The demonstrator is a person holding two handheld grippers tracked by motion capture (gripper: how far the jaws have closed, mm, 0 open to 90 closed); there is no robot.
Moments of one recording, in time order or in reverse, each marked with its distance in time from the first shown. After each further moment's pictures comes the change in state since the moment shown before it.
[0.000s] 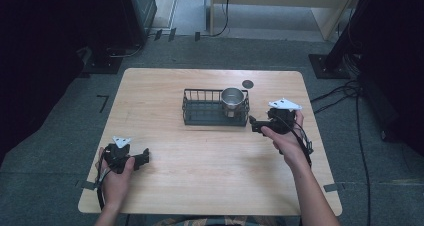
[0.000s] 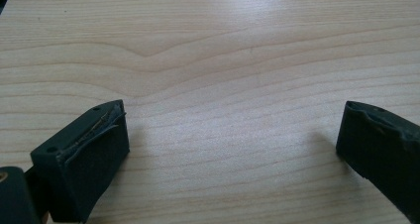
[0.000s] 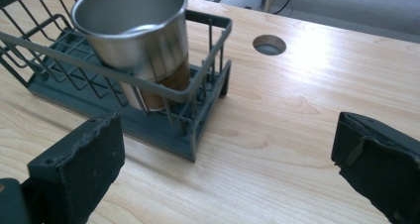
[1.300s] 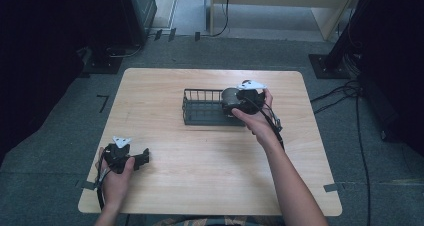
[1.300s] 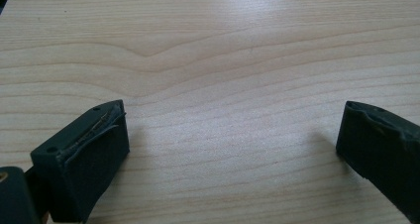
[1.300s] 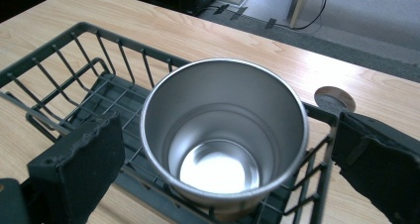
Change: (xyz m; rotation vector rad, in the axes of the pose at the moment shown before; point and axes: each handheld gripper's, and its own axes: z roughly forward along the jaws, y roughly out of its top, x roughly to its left) left arm 0.000 0.000 0.000 -0.001 0.000 -0.002; right arm 0.055 0.055 0.063 -0.008 0.070 -0.062
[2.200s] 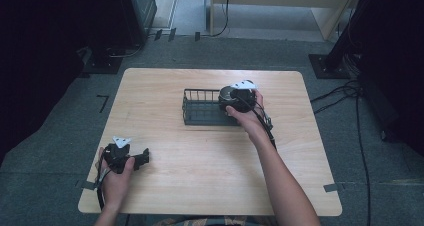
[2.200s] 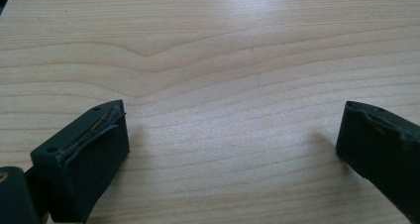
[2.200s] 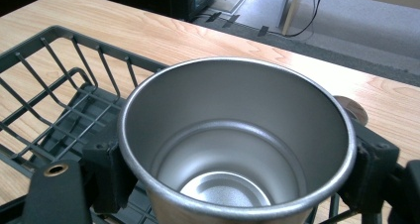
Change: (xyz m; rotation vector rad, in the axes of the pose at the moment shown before) left arm 0.000 0.000 0.000 0.000 0.000 -0.001; right arm 0.006 -0.004 0.036 -0.032 -0.032 0.005
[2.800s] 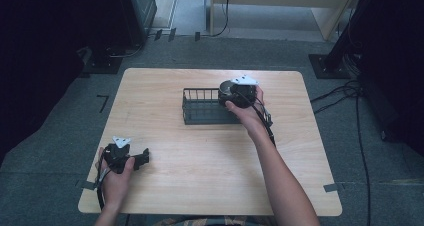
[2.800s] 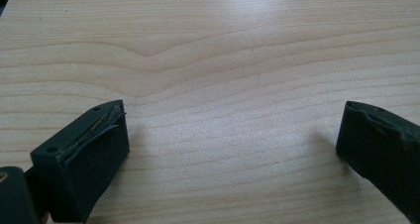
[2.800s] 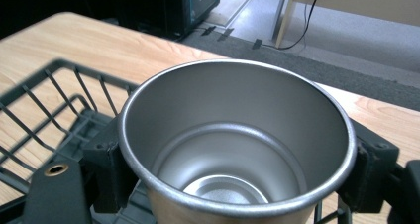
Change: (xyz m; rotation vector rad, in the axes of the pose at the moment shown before) left arm 0.000 0.000 0.000 0.000 0.001 -0.001; right arm 0.001 0.014 -0.004 -0.044 -0.024 0.007
